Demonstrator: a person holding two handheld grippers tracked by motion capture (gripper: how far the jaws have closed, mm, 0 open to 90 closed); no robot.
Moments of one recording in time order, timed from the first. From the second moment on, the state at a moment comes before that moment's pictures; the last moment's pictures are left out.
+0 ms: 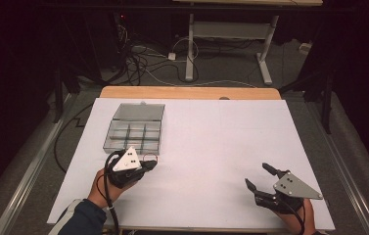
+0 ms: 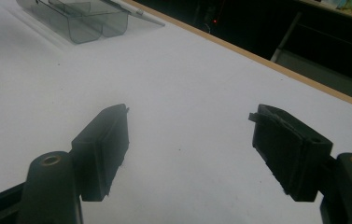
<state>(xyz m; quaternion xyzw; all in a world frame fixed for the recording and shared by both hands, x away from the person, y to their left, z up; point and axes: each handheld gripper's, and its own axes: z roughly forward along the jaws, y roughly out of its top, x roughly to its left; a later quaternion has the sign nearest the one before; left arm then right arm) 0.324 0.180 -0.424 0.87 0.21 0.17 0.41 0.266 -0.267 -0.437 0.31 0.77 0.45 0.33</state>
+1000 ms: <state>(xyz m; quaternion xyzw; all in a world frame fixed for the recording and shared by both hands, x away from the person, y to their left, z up) 0.335 0.191 -0.409 0.85 0.23 0.18 0.43 0.268 -0.266 -0.439 0.33 0.76 0.46 0.33</state>
